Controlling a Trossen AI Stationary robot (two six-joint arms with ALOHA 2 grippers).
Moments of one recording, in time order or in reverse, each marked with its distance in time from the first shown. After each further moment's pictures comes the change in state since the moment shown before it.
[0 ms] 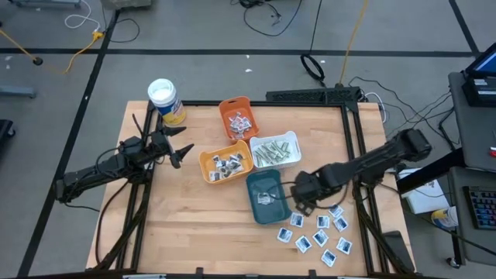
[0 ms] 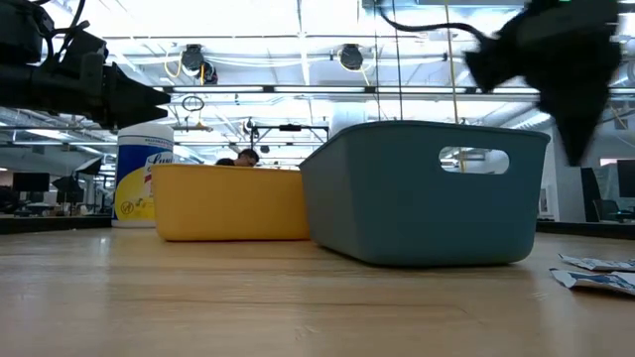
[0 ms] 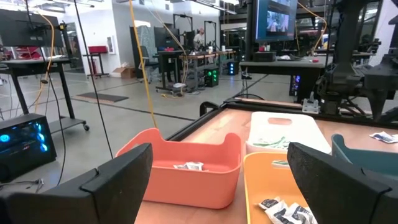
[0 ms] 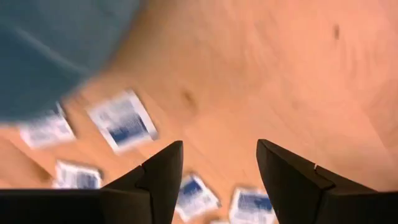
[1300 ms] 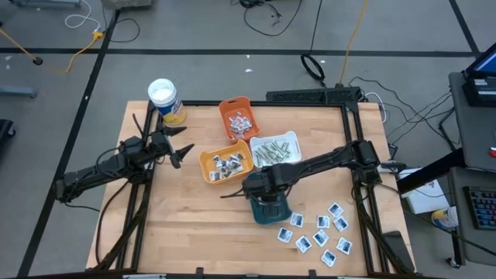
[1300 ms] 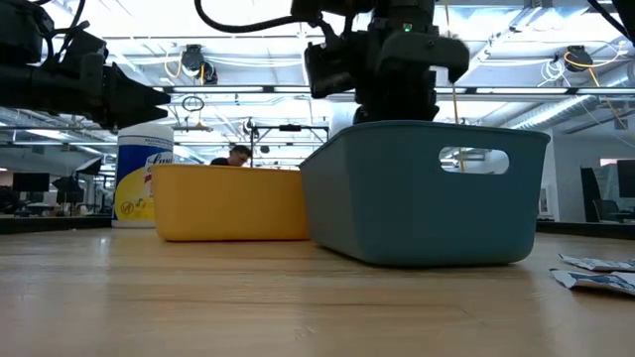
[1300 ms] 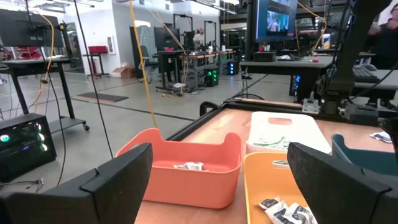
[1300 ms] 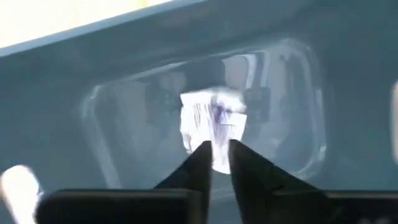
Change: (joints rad) left arm 0.000 0.000 0.000 0.000 0.000 0.000; right arm -0.150 0.520 0.533 0.101 0.017 -0.829
